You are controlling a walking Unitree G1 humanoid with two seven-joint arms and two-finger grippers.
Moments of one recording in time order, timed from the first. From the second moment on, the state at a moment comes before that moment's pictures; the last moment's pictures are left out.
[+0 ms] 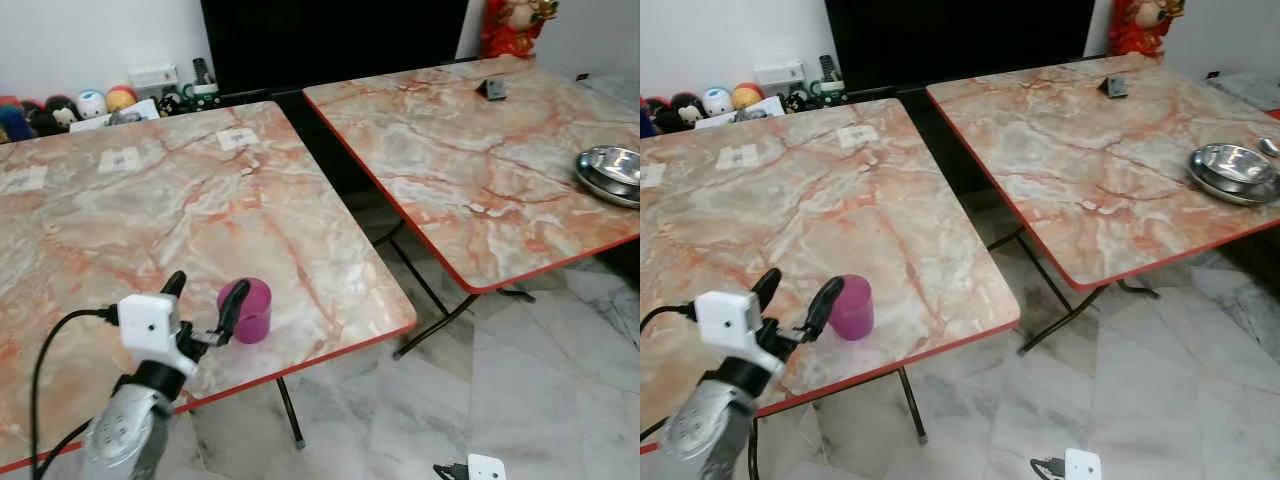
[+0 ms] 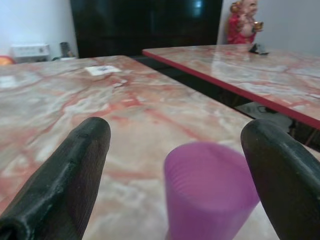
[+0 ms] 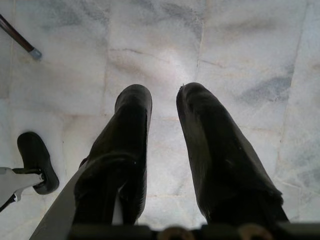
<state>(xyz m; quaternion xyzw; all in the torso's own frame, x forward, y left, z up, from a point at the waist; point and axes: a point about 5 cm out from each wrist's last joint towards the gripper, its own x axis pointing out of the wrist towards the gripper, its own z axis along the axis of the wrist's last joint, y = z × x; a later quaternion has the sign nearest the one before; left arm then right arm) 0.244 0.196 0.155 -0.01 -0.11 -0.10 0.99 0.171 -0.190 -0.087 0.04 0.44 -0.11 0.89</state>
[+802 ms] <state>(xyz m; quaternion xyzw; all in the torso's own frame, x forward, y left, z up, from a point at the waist) 0.233 0.208 0.108 0.04 0.02 -0.18 0.98 0.172 -0.194 -0.087 0.03 0.43 -0.11 0.89</state>
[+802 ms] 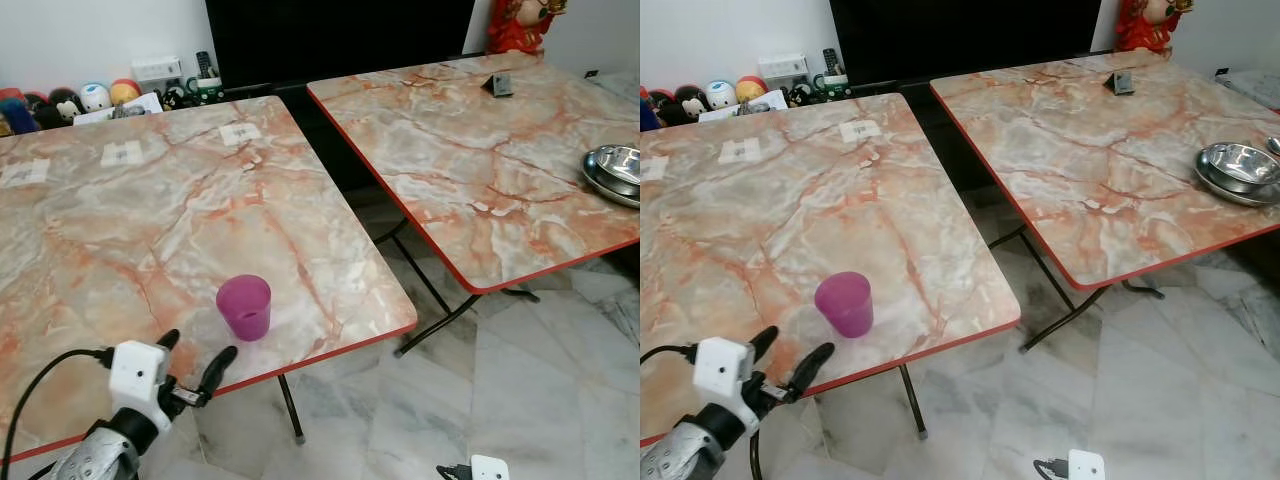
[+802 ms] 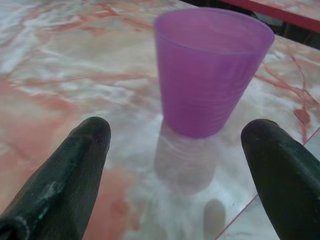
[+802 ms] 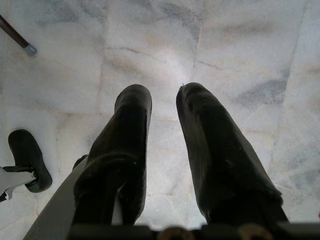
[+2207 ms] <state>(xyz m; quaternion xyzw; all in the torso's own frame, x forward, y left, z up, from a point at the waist) 0.274 0.182 0.079 0.02 0.01 -0.18 0.98 0.172 -0.194 -0.087 0.03 0.44 -0.11 0.89</state>
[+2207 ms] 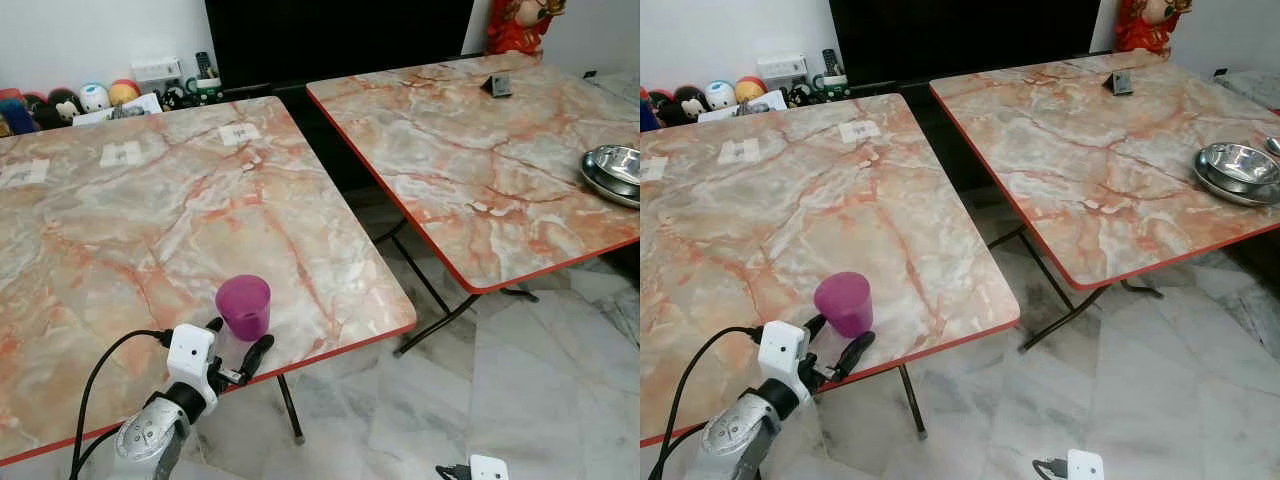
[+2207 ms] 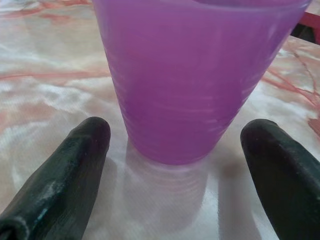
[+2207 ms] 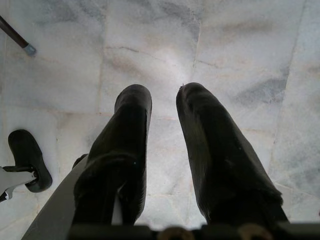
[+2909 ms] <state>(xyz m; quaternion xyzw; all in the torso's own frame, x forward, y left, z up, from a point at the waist) 0.291 0.171 0.077 0.00 -0.02 -0.13 0.99 0.173 -0.194 -0.086 0.03 0.43 -0.11 0.89</state>
